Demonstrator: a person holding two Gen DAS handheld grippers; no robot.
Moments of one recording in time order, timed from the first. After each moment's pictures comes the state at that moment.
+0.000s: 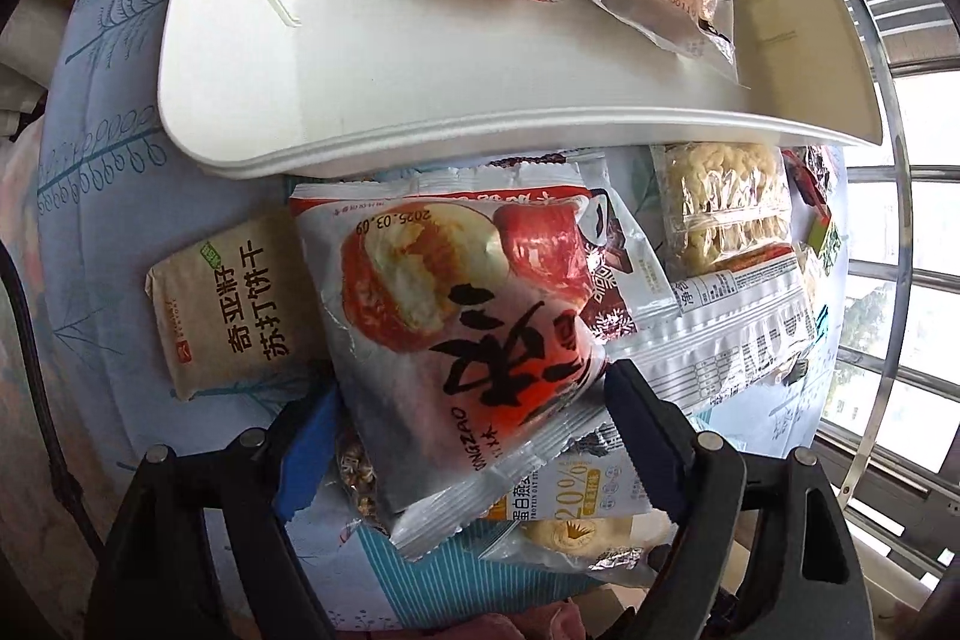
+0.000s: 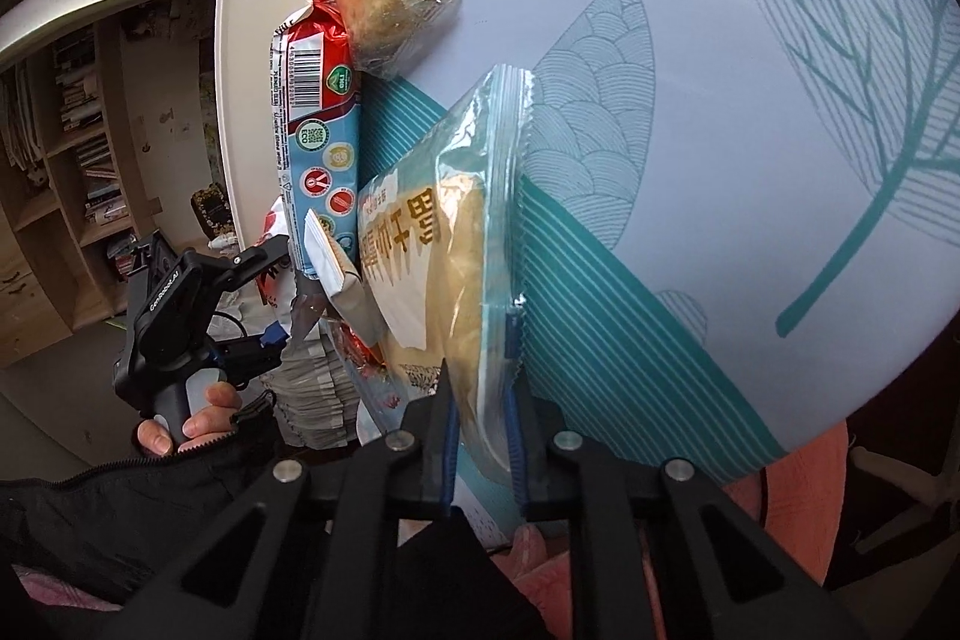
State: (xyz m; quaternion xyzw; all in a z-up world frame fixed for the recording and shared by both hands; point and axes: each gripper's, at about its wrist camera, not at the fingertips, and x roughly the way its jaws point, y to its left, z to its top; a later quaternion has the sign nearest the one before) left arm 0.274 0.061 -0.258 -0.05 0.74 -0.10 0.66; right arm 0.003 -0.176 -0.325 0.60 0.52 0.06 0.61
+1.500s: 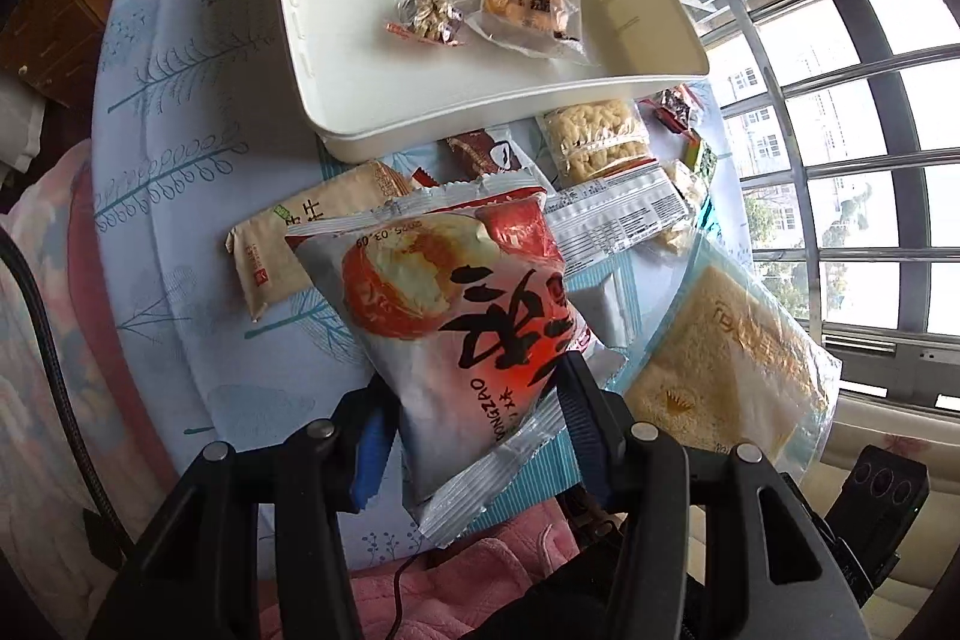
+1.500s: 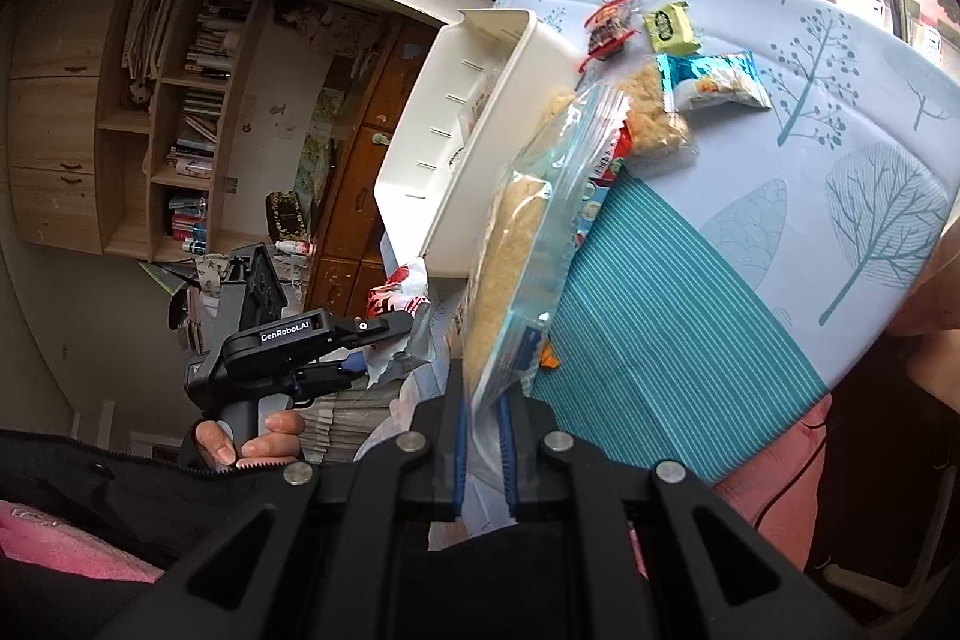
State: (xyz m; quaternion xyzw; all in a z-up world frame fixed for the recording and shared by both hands) left arm 0.226 0.111 -0.141 -0.02 0.70 -0.22 0.68; right arm -0.034 -0.141 -0.162 0.50 0.39 0.07 0.77
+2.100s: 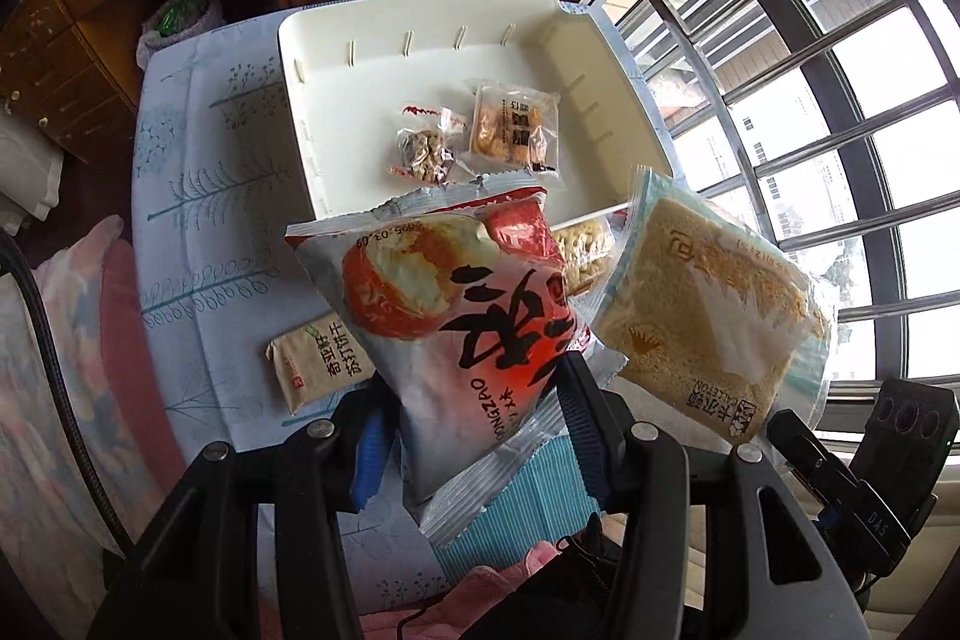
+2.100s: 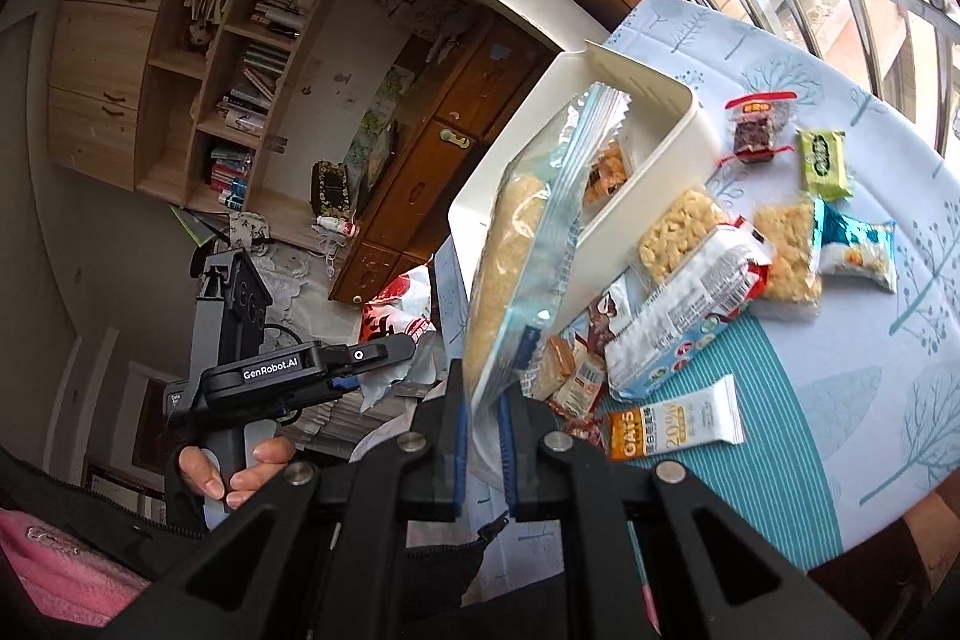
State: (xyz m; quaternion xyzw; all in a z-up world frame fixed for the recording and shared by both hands) left arm 0.269 0.109 -0.077 -0.03 0.64 -0.21 0.73; right arm 0.064 -0.147 -0.108 0.43 0.38 0.14 0.80
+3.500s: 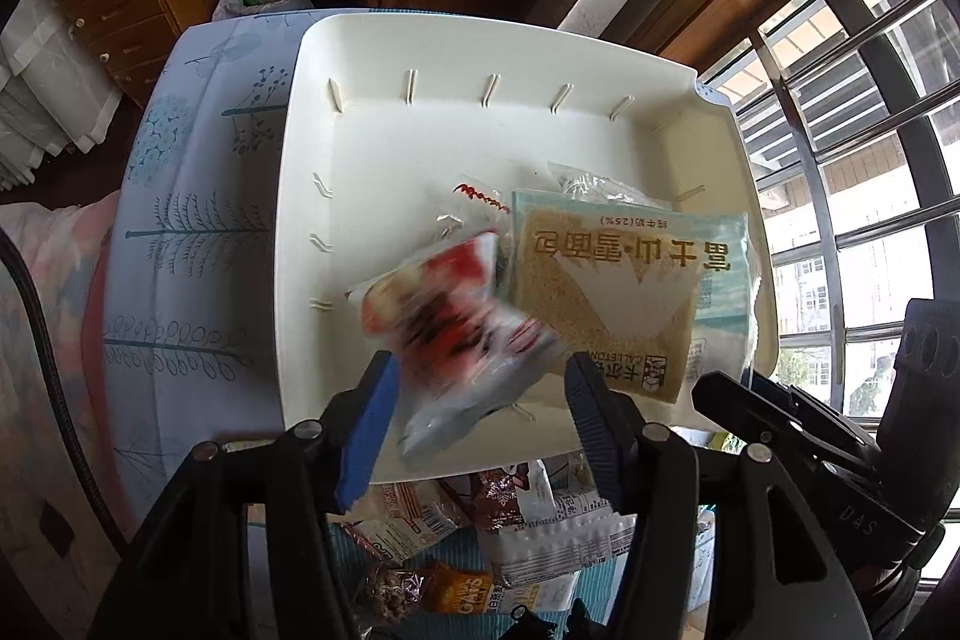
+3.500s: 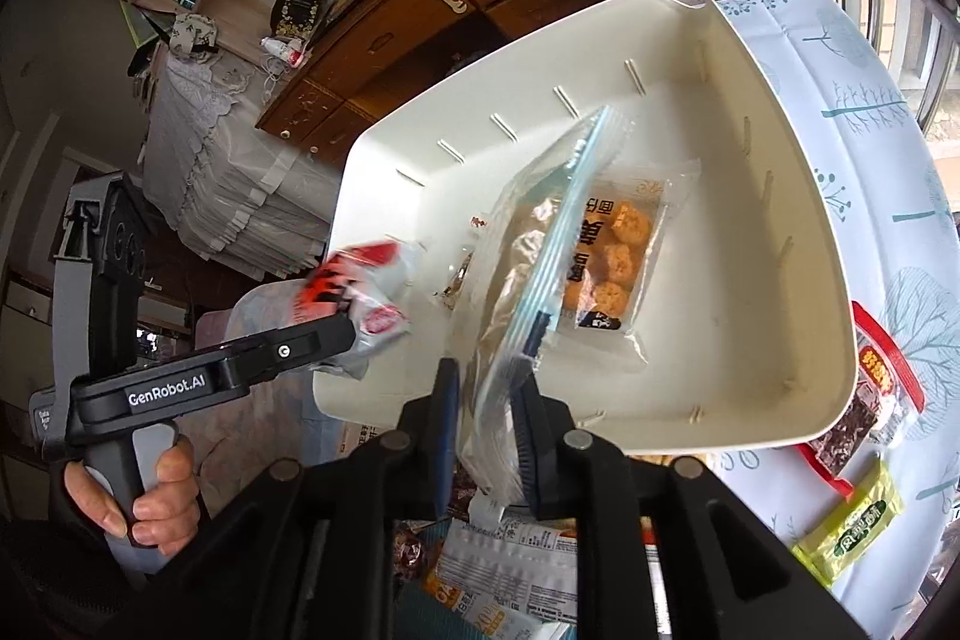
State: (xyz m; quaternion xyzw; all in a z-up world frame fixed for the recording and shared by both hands) left arm 0.353 0.070 -0.155 -0.09 0.63 -0.09 0.77; right arm 0.294 -0.145 -0.170 0.21 0.55 0.22 0.78
